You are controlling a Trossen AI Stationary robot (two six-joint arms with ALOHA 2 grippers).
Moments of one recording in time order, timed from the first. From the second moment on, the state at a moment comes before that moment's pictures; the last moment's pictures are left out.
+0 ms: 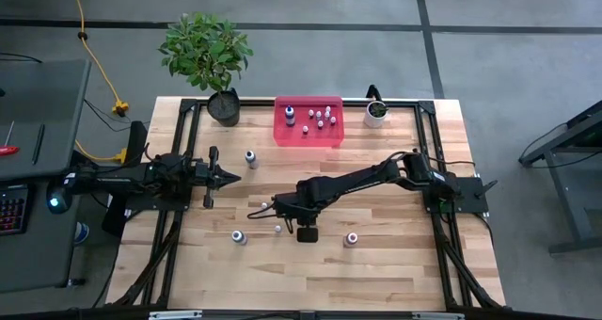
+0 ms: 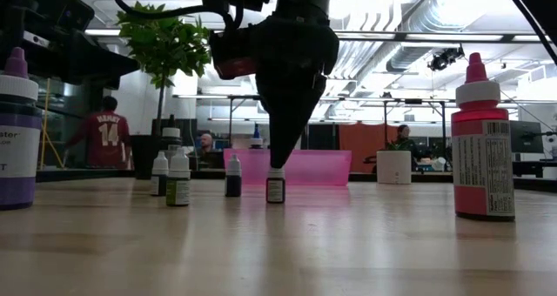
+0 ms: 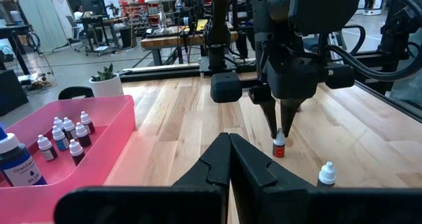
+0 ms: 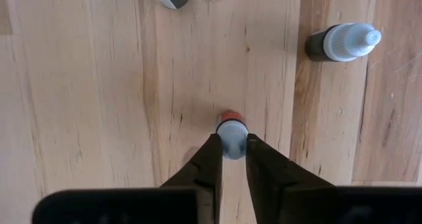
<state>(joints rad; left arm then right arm) 0.01 0.08 0.03 0.00 0.01 0.10 0.17 2.24 1.85 -0.96 -0.04 0.20</state>
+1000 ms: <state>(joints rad) 0.01 0.08 0.03 0.00 0.01 0.10 0.17 2.21 1.85 -0.93 -0.03 0.18</state>
